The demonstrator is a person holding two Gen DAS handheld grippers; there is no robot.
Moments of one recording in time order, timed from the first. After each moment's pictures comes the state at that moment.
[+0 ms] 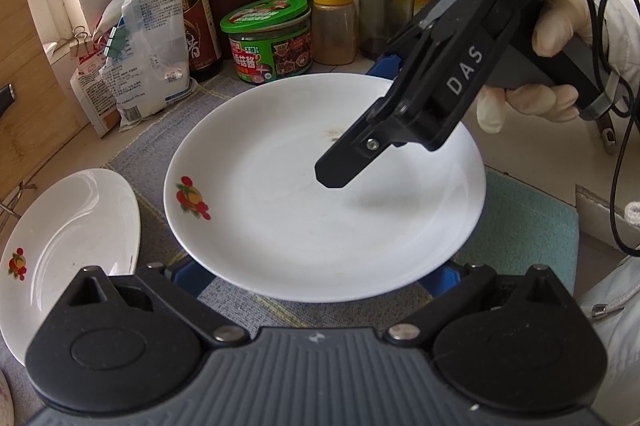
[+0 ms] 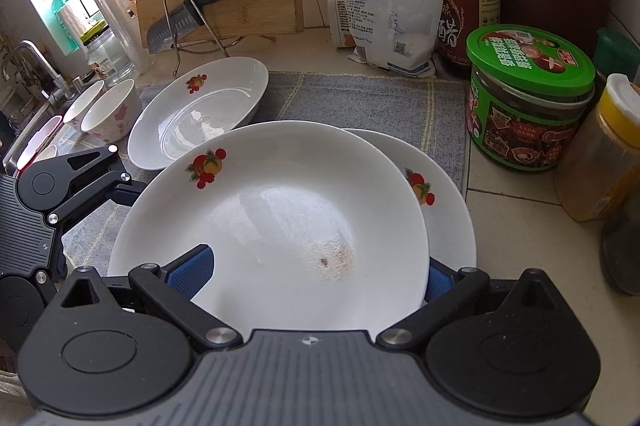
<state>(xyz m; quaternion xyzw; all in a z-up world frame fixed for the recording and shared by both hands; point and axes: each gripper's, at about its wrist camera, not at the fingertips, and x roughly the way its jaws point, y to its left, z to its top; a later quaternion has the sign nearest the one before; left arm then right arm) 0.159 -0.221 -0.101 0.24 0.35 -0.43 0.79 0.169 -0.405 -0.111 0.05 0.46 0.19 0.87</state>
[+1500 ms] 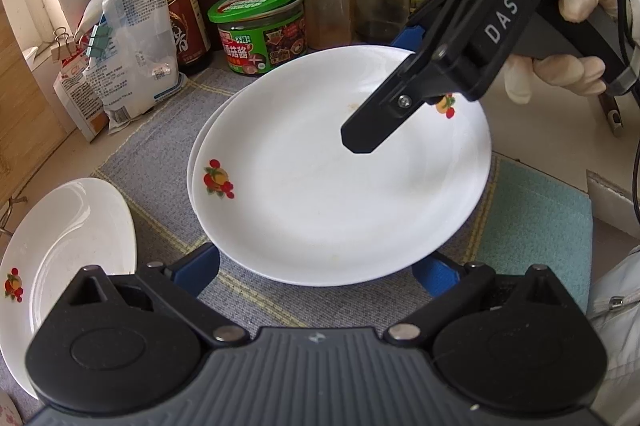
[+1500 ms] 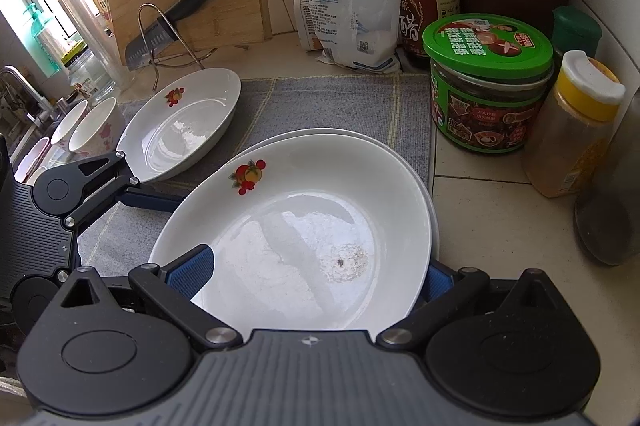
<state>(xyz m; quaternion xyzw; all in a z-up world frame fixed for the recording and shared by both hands) 0.173 -0.230 -0.109 0.27 0.36 -0.45 0.78 0.163 -0.423 -0.104 0.07 0.46 0.16 0.87</state>
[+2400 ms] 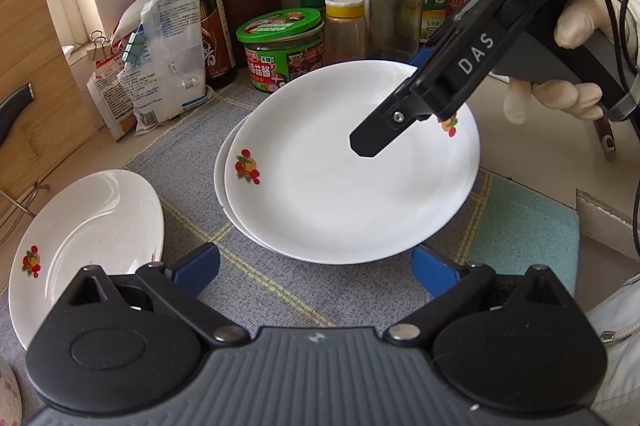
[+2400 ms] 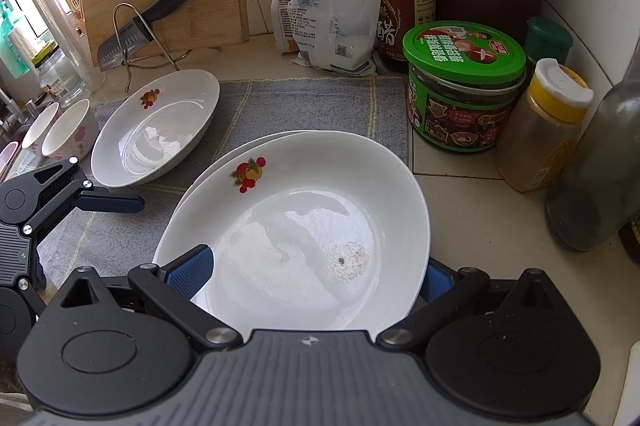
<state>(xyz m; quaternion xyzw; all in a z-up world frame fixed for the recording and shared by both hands) 0.158 -0.201 -0.094 0.23 0.33 -0.43 0.81 0.158 -0.409 -0.097 0.05 0.47 0.10 0.88</state>
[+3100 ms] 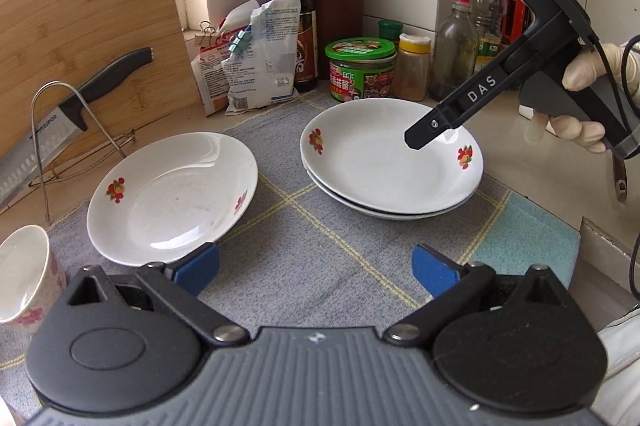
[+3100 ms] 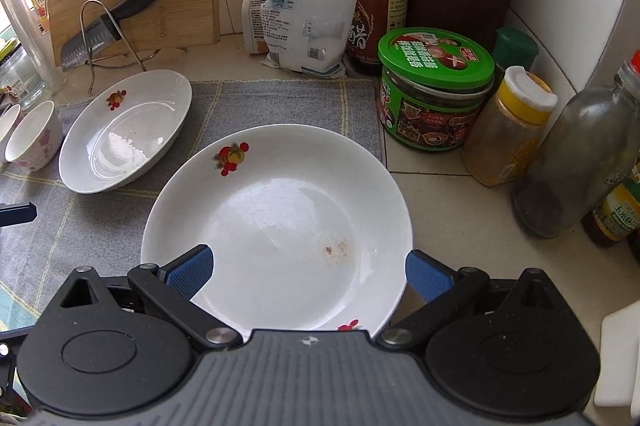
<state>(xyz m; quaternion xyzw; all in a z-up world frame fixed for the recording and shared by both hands) 0.127 -0.123 -0.071 0.15 0.32 -0.35 0.87 0.154 -0.385 -0.088 0.02 0.47 0.02 0.88</state>
